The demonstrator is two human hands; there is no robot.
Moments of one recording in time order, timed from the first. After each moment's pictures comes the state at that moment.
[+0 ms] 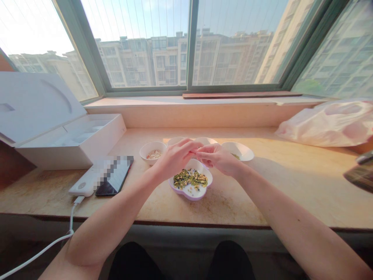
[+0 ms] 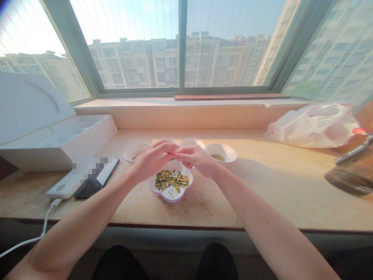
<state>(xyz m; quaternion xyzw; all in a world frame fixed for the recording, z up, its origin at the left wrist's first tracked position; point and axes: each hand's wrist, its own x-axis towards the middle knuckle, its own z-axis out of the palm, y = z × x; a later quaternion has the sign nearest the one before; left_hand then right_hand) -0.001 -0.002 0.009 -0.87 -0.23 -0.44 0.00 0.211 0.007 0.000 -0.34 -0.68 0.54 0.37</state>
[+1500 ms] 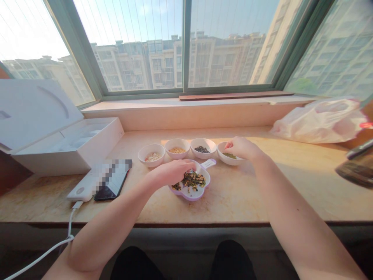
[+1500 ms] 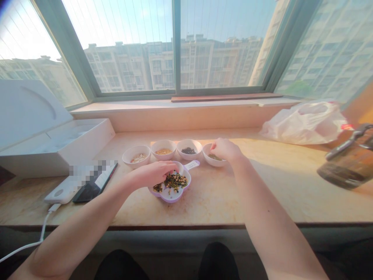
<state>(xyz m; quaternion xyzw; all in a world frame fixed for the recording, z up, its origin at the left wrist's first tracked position) -0.002 0.002 -0.005 -0.94 -0.32 -0.01 -0.12 0.301 0.041 0.019 -0.73 -0.68 0.03 0.07</state>
